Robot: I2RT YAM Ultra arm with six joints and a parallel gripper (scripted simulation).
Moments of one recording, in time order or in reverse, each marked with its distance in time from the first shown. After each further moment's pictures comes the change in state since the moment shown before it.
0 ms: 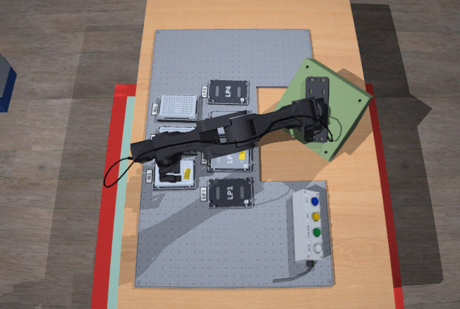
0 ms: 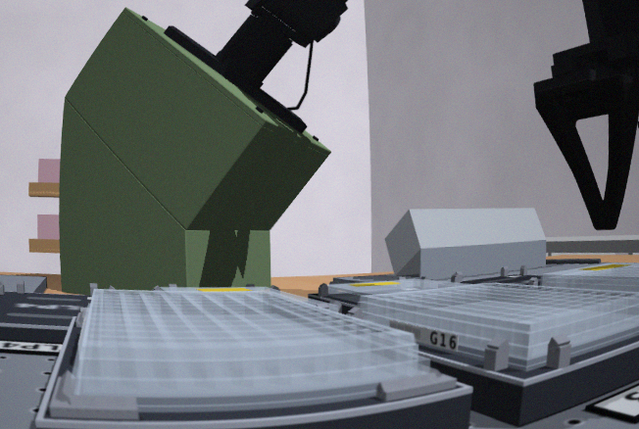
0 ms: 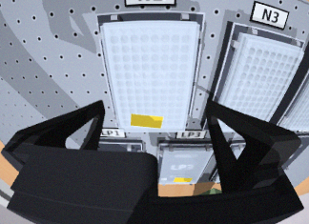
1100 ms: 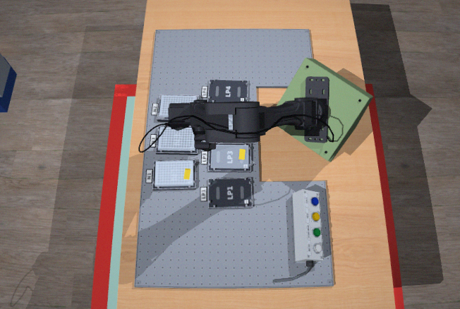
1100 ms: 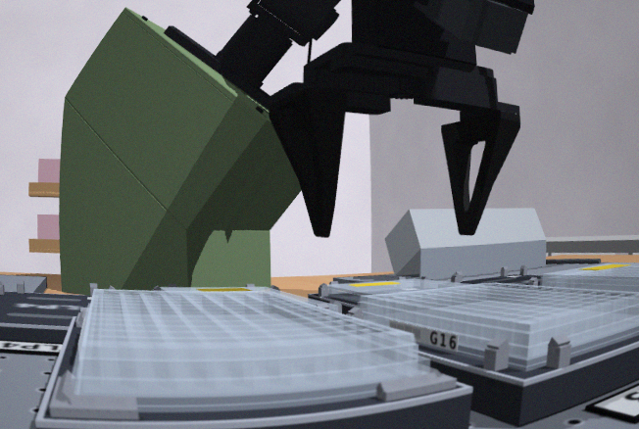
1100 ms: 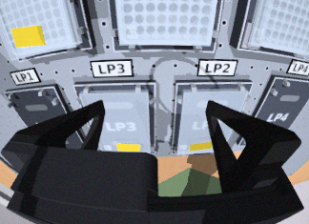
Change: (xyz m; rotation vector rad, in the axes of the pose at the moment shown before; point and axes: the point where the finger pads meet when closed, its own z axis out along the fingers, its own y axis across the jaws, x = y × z) arm 0.112 -0.108 0.000 0.015 0.031 0.047
